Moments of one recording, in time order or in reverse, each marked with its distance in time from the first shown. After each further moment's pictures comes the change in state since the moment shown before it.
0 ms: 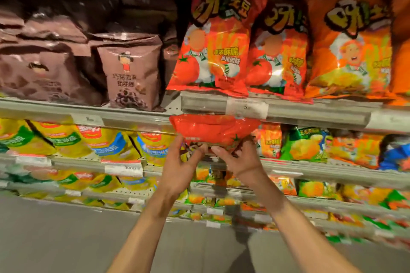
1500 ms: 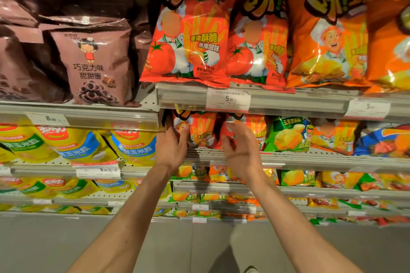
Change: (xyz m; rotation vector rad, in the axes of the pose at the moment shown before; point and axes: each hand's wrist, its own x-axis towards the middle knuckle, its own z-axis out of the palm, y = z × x) left_hand 0.073 -0.082 0.033 0.492 0.007 -0.047; right_hand 0.006 0.022 -0.029 -0.368 0.269 -0.233
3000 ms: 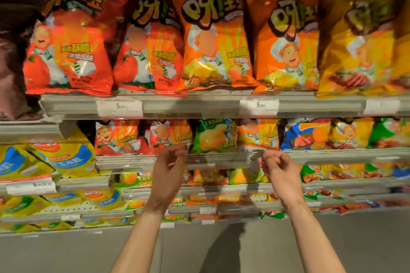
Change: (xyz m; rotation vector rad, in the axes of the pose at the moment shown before) left_hand -0.121 0.157 0.116 -0.516 -0.080 -0.125; right_hand -0.038 0.160 -0.232 0.355 0.205 0.557
